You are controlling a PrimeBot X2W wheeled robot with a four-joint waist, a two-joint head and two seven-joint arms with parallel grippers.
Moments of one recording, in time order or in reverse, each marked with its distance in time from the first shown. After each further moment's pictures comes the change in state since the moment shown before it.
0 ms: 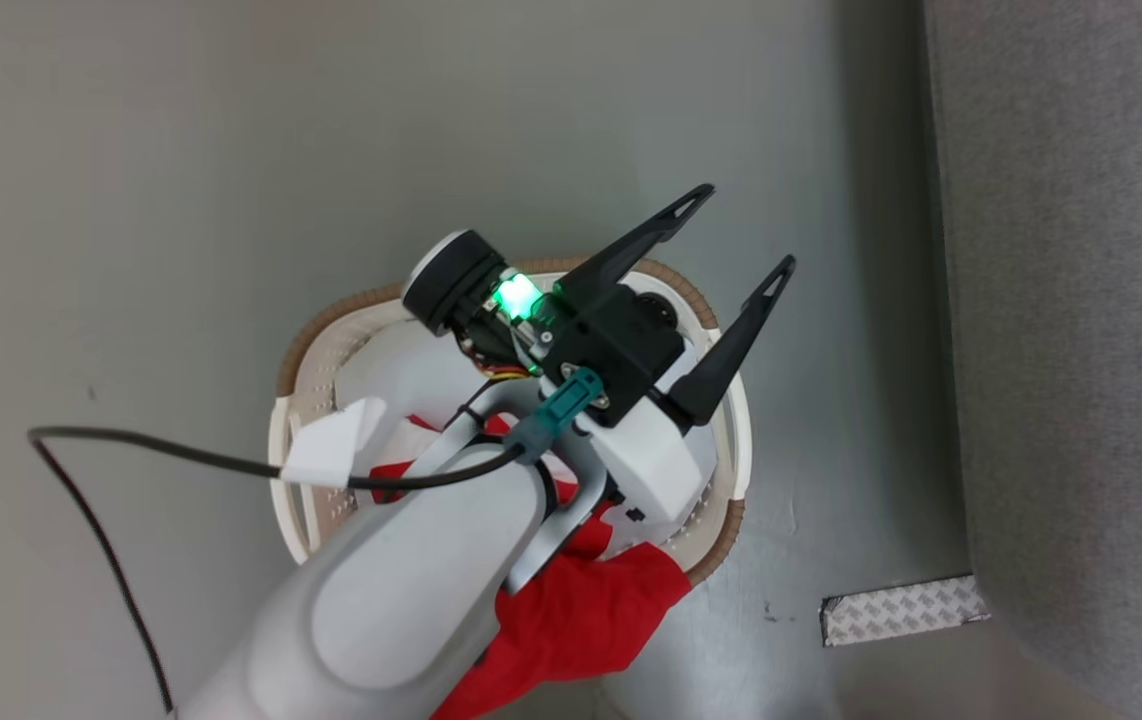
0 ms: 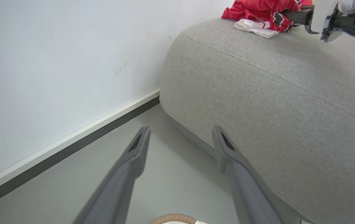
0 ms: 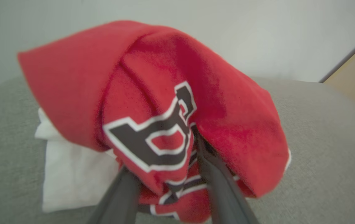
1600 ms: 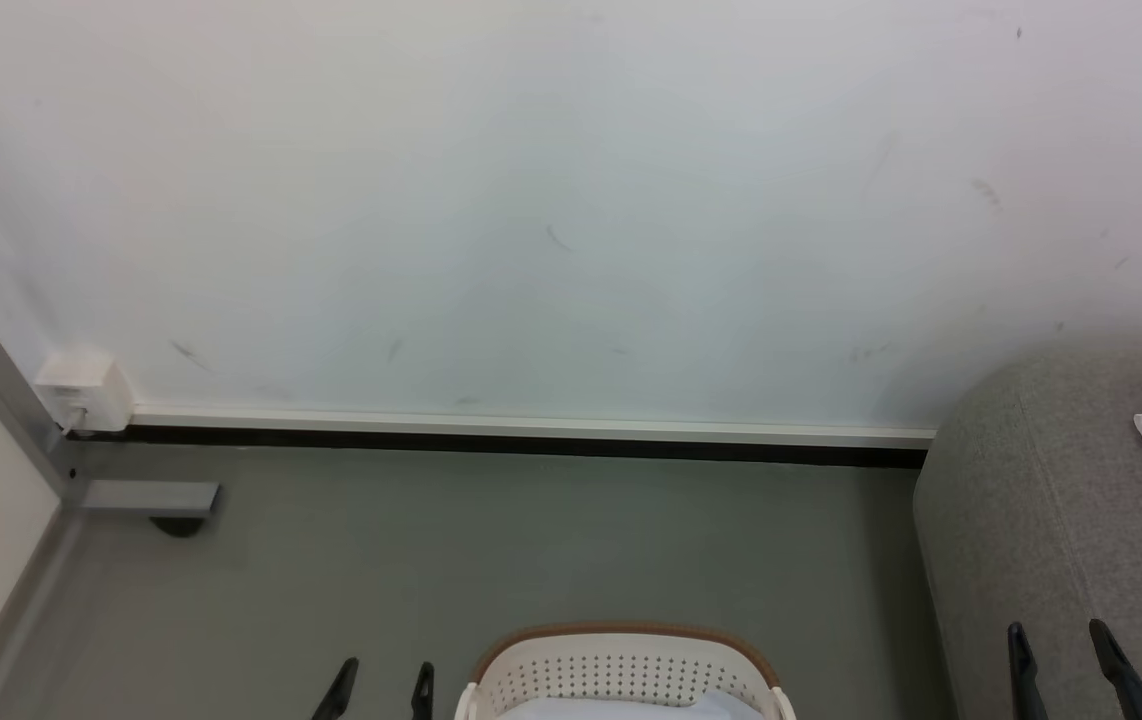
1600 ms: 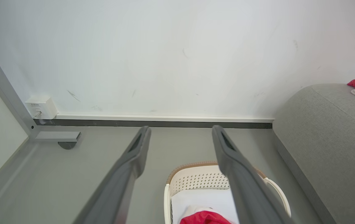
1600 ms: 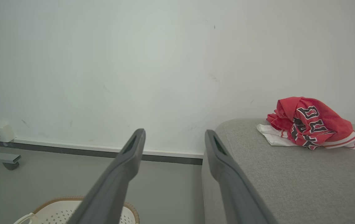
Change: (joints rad) left arm 0.869 0.035 0.389 0.079 -0.119 0.158 -0.253; right arm 1.229 0.427 0.203 -0.849 0.024 0.000 -0.058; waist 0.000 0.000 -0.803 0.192
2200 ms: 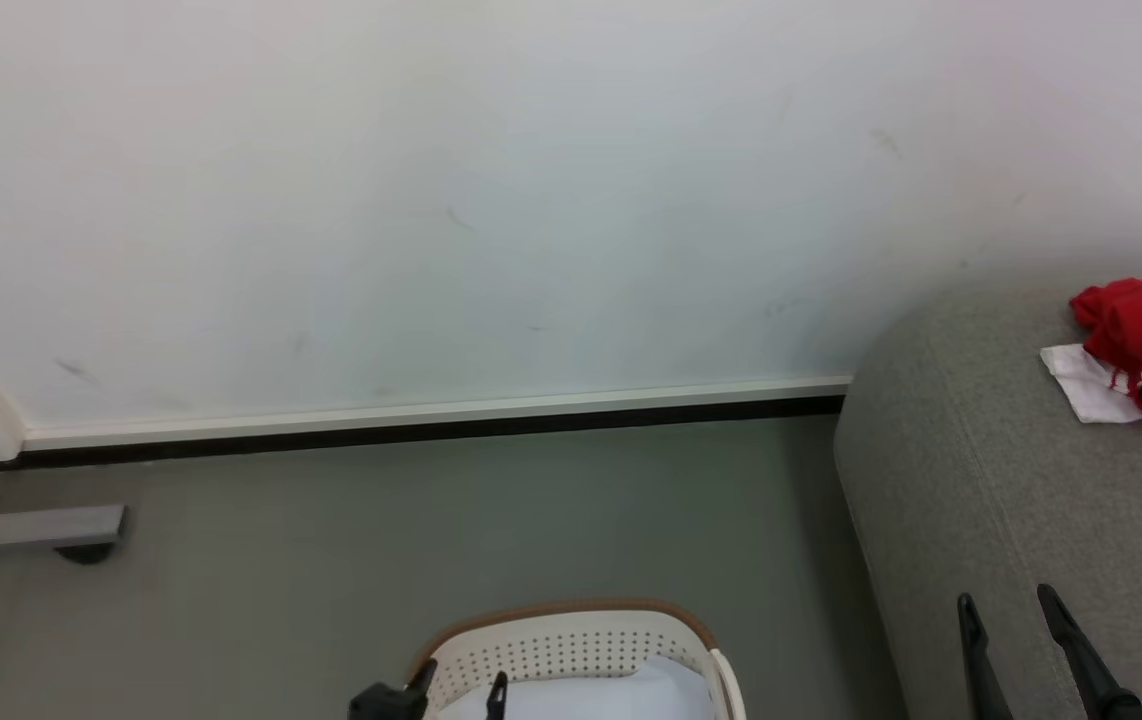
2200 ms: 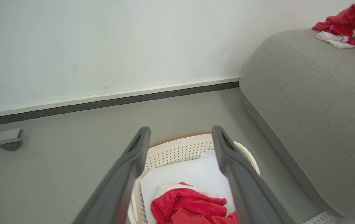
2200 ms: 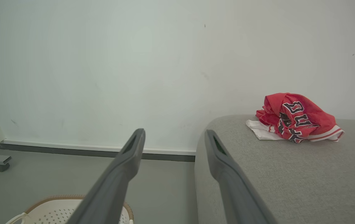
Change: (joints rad) left arm -0.104 -0.074 -0.049 0.153 0.068 -0.053 0.091; right arm -0.037 0.005 0.072 -0.010 -0.016 0.000 0.000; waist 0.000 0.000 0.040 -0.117
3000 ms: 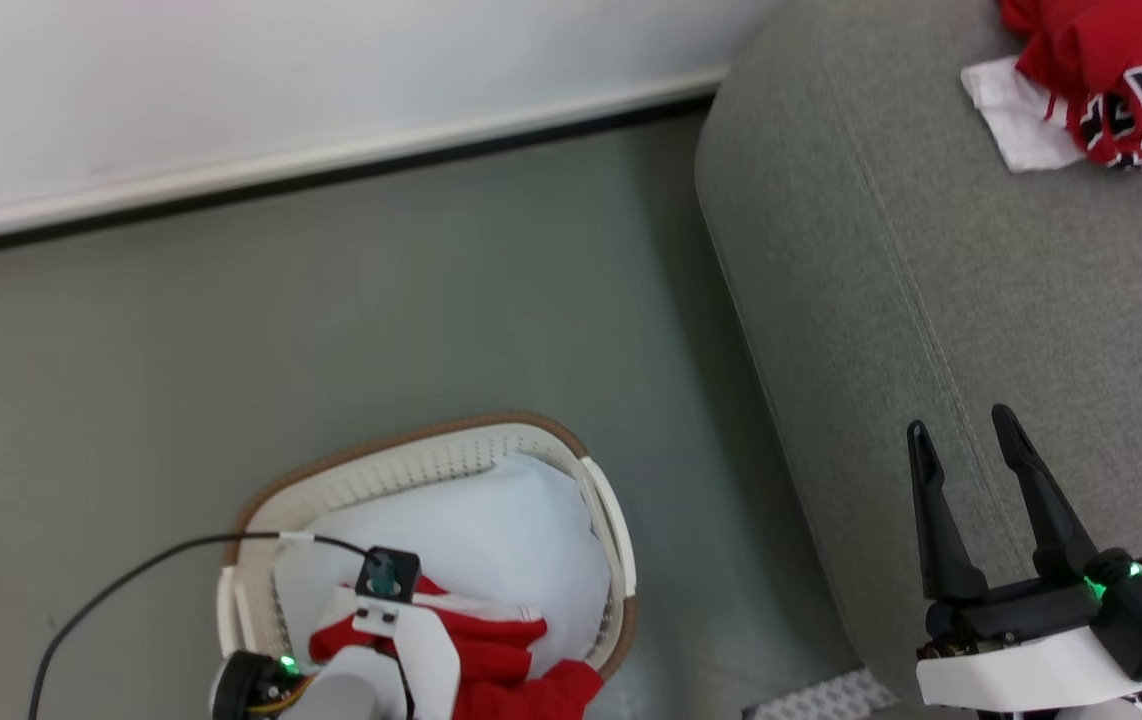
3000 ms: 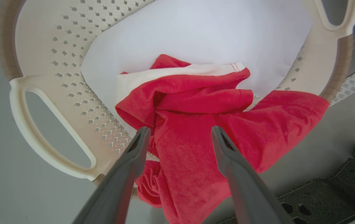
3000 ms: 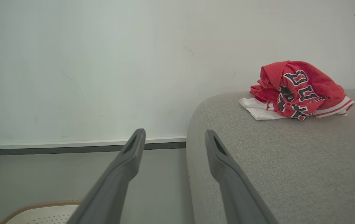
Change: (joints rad) left arm -0.474 -0.035 -0.072 0.643 0.004 -0.004 0.457; right arm -0.202 0.000 0.125 -0.135 0.116 0.000 0.000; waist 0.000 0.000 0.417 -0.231
